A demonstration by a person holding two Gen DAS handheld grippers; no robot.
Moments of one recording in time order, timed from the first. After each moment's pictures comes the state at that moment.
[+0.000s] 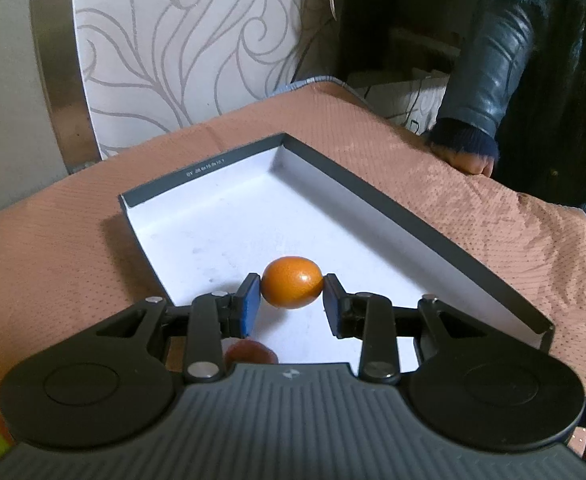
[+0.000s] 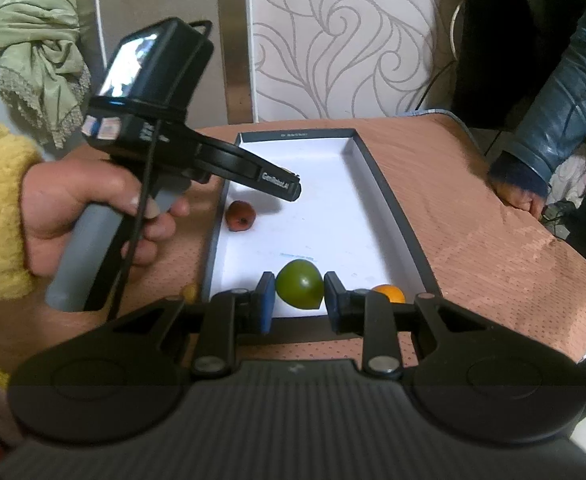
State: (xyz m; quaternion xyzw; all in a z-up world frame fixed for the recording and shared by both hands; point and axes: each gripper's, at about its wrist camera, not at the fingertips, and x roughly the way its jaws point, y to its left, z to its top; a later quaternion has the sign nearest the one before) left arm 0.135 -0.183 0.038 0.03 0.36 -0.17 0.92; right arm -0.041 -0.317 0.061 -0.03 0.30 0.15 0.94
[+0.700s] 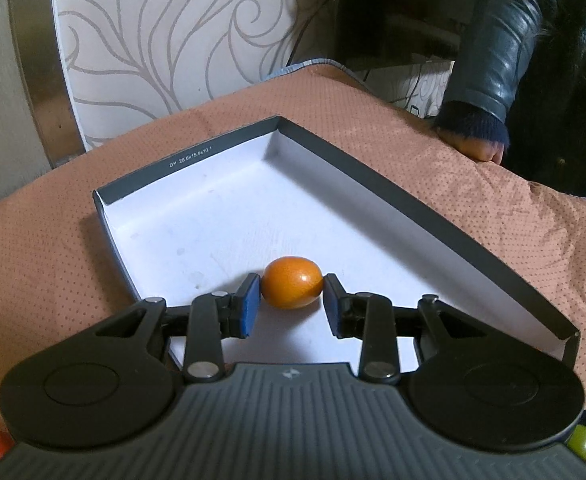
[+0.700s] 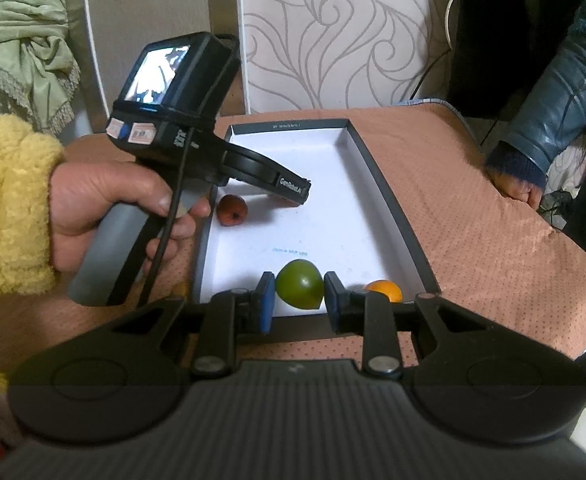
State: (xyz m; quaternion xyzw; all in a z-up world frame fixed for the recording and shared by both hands) left arm 0.156 -0.192 0.021 0.04 0.37 -0.17 0.91; right arm -0.034 -0.315 0.062 -0.03 0.32 0.15 0.94
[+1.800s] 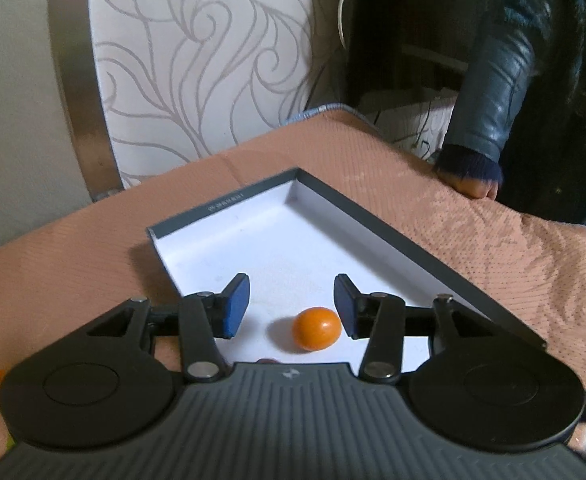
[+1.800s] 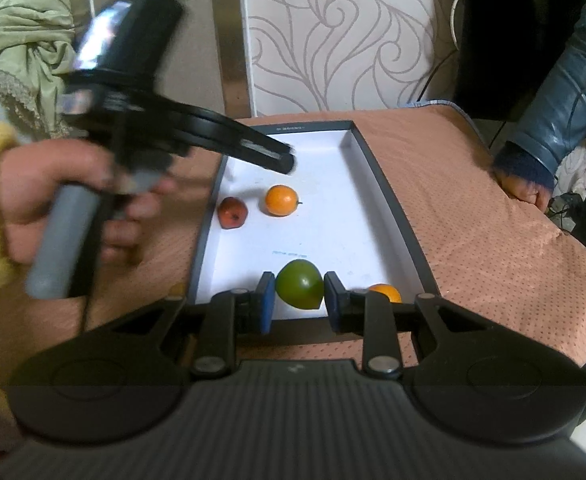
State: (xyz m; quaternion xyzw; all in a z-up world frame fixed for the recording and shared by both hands) left arm 0.114 -0.175 0.067 0.04 0.32 -0.14 0.94; right arm -0.025 -0.324 0.056 -0.02 0.32 0.16 0.94
